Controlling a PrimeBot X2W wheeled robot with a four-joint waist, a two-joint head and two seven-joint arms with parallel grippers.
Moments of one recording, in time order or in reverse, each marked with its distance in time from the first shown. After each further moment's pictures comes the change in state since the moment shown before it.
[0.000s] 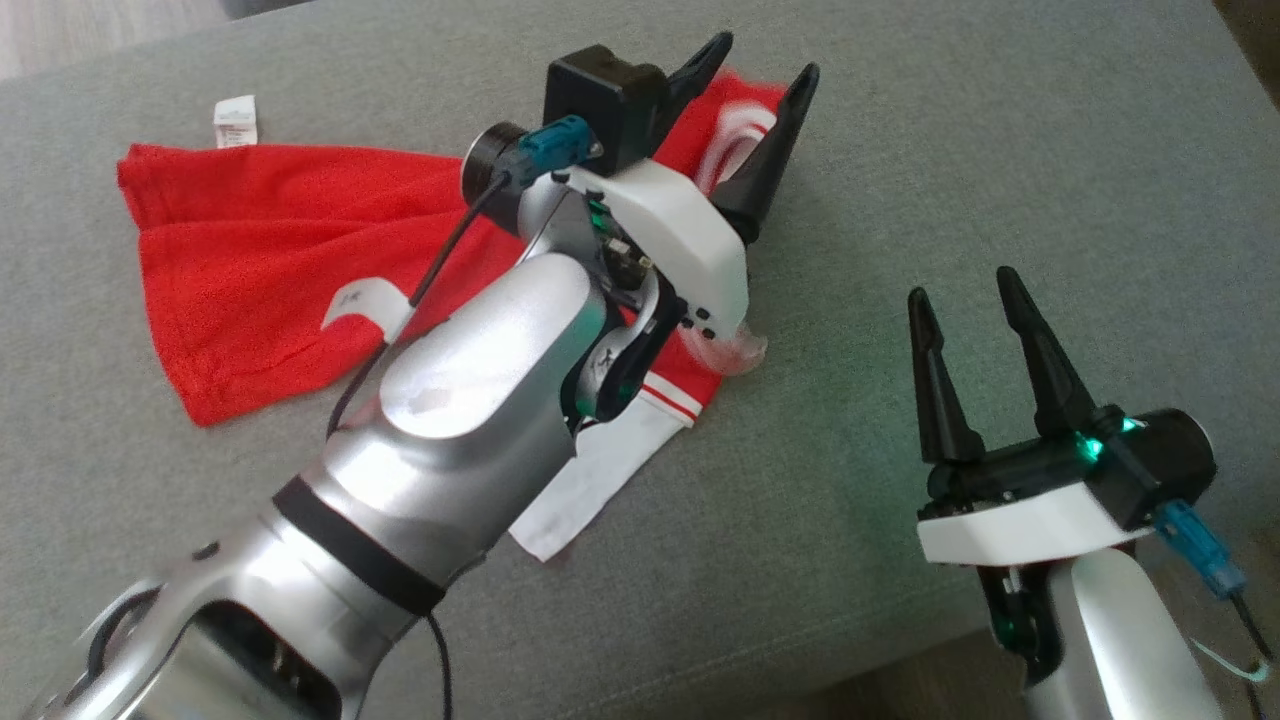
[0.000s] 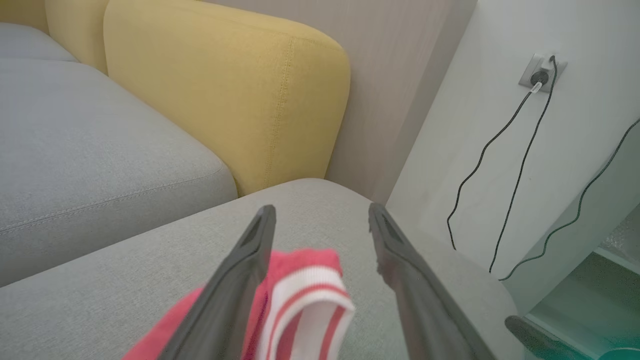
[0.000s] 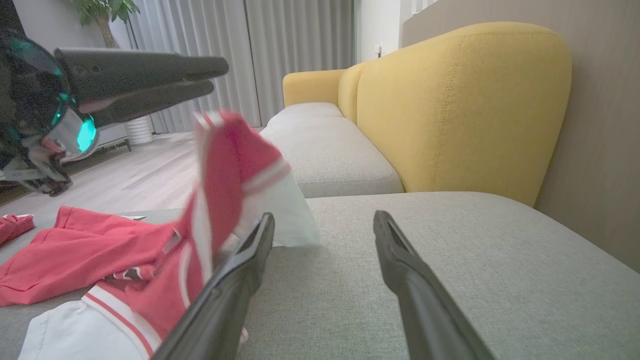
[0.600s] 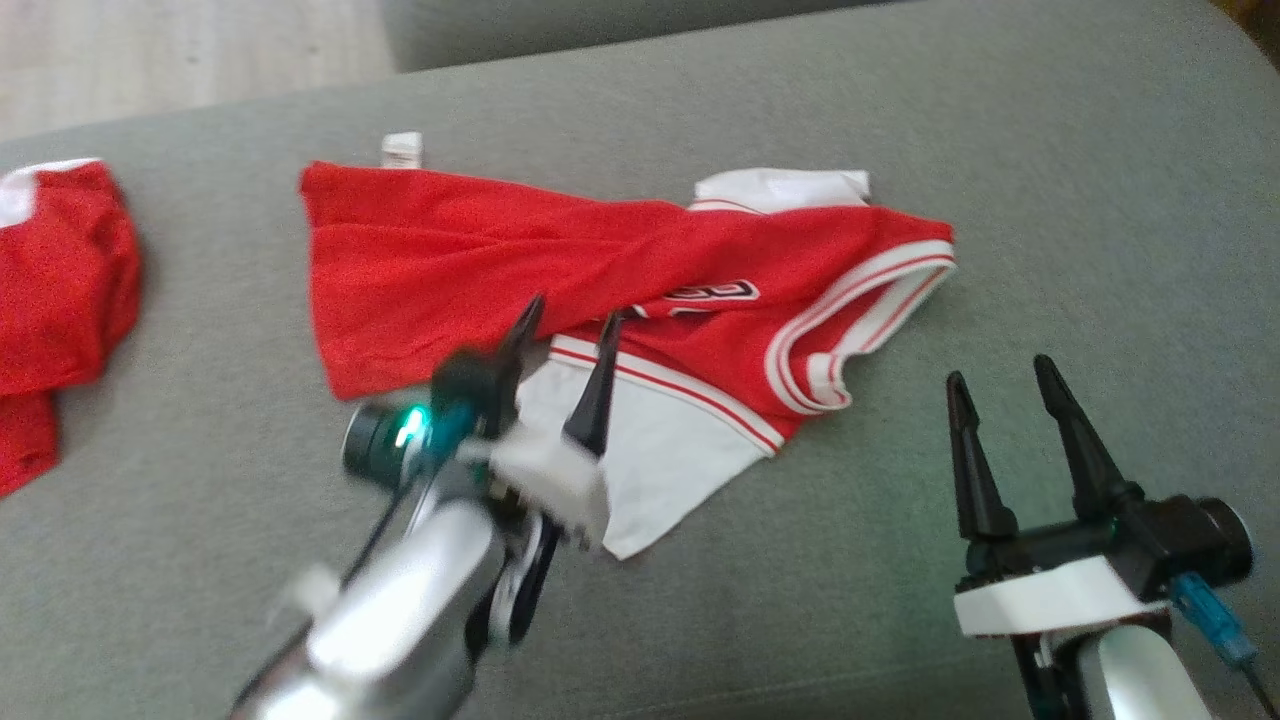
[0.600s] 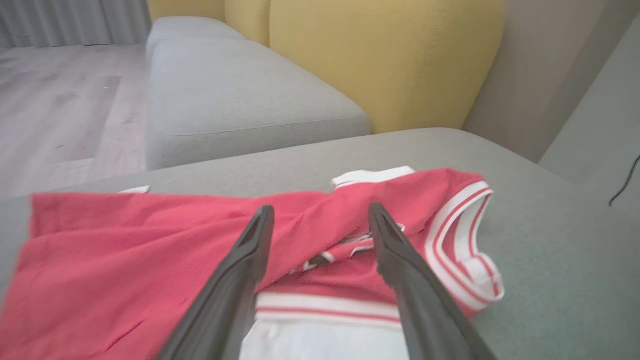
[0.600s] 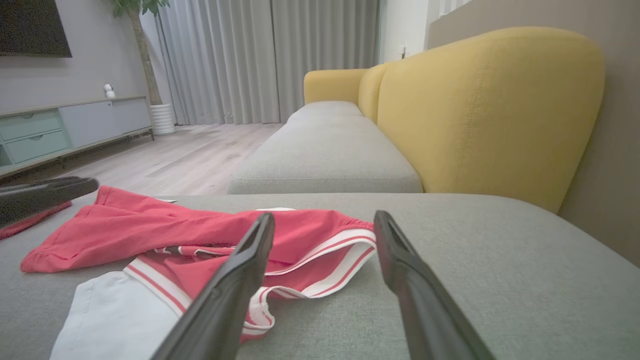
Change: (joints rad) left arm 0.396 0.150 0.029 -0.097 0.109 0.193 -0.114; right arm 0.130 0.003 -0.077 -0.001 -0.067 0.000 0.000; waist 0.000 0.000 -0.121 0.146
